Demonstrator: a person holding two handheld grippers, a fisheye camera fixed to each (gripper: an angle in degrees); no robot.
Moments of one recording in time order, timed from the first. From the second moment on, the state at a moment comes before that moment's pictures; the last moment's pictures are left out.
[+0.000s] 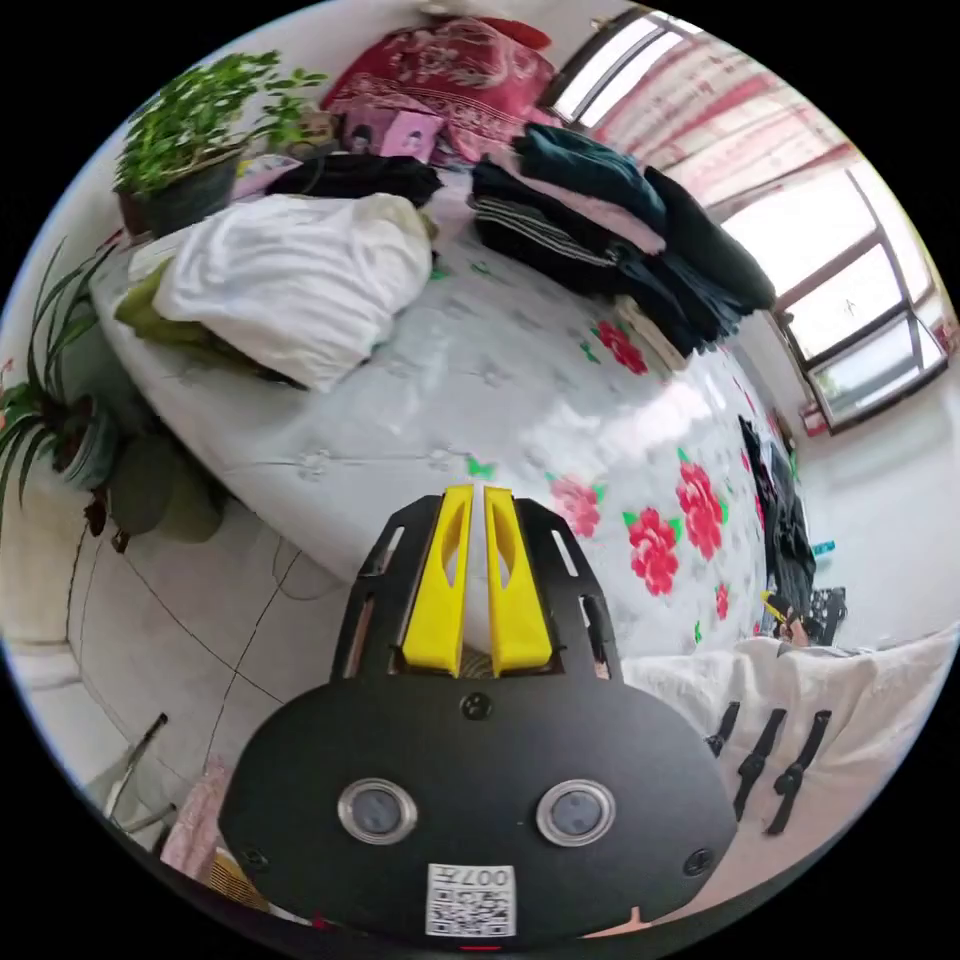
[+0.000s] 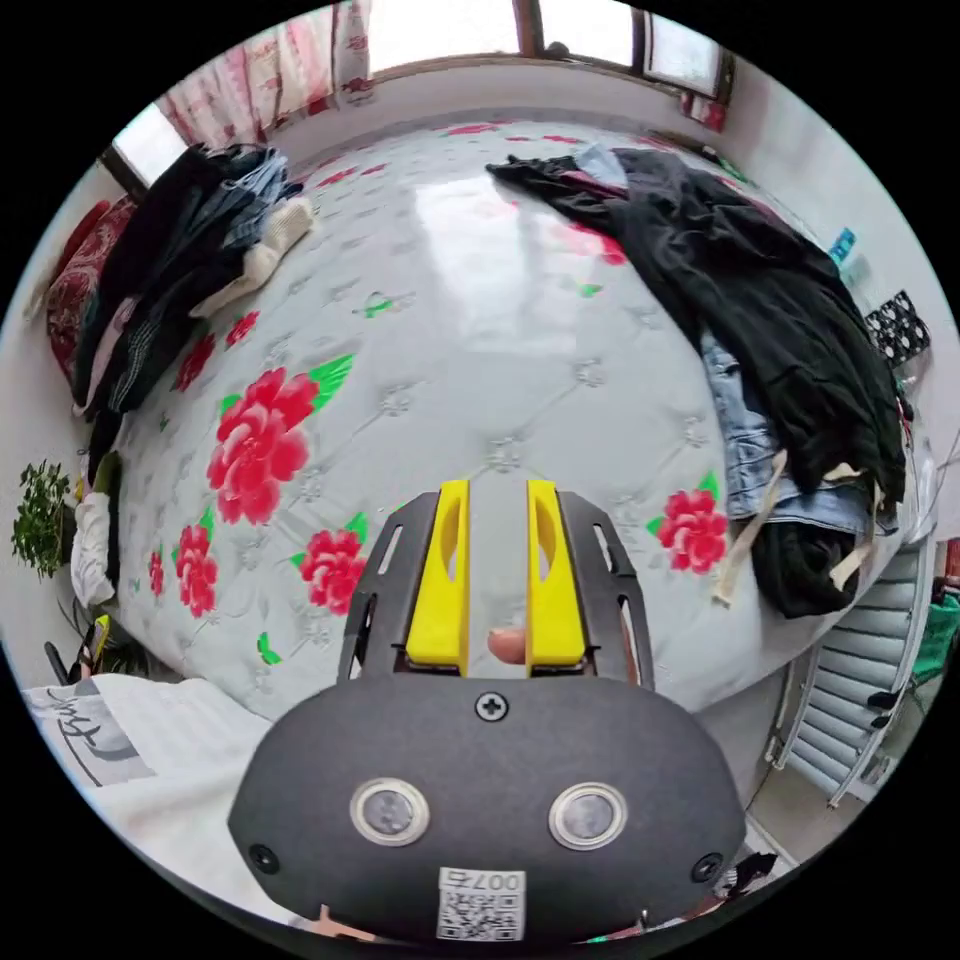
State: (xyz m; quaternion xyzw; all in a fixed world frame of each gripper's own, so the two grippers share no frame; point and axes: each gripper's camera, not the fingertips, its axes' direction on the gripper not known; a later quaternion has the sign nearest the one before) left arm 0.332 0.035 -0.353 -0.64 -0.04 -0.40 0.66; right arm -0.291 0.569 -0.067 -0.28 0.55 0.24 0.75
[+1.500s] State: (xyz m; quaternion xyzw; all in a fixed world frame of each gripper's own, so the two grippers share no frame) left arm 0.434 0.169 -0.351 -0.63 0.07 -0.40 0.66; right arm -0.508 0.497 0.295 -0.47 0.00 -0.04 0.88
